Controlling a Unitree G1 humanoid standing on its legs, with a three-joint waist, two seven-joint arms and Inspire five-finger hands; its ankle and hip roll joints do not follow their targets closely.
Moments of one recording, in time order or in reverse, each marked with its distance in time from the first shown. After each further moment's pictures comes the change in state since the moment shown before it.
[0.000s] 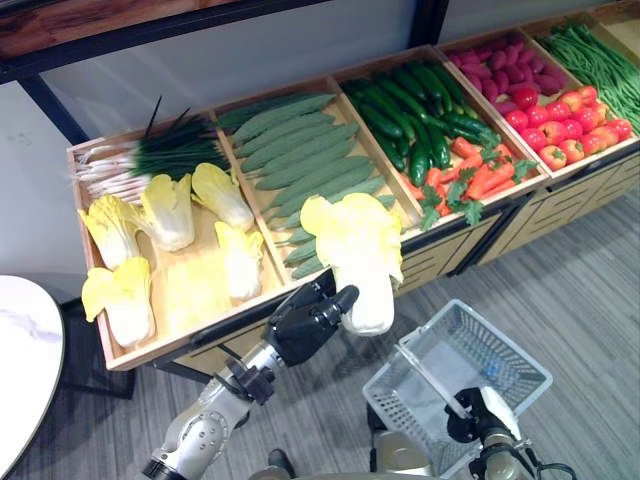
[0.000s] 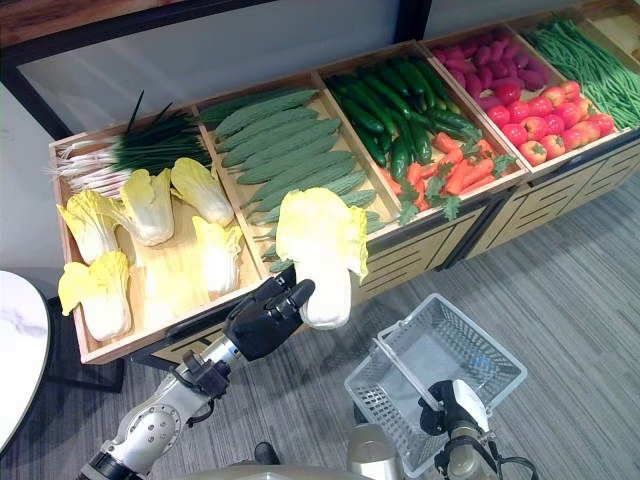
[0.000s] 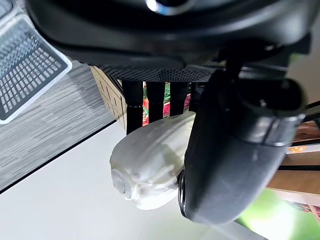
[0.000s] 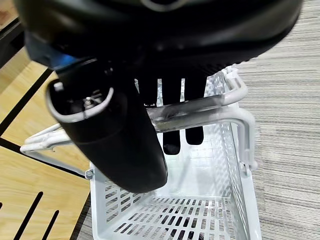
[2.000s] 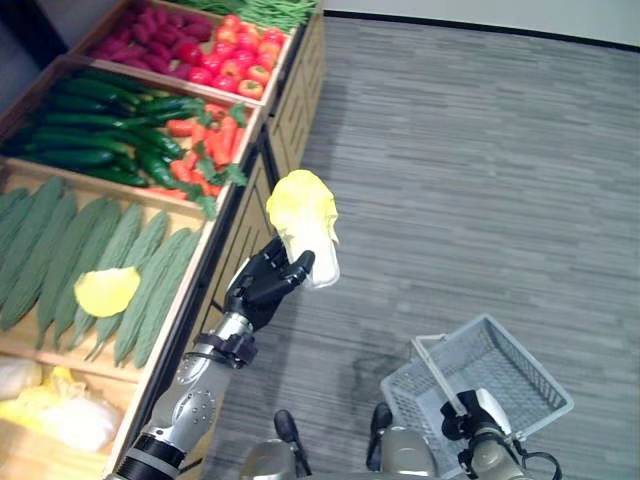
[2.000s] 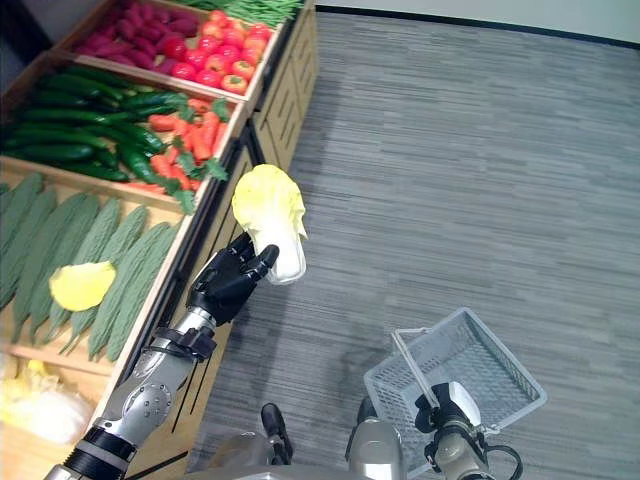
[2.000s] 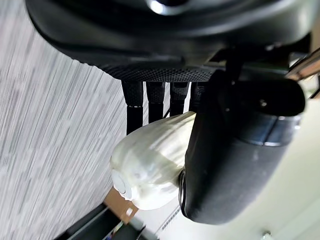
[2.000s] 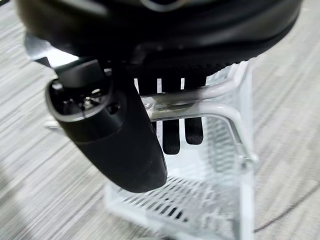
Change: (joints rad) left arm -0.101 -0.001 0.095 0.122 0.182 -0.192 0.248; right arm -0.080 0.055 -0.019 0.119 0.031 0.113 0.014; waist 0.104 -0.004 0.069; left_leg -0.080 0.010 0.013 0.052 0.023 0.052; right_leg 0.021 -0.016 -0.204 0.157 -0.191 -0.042
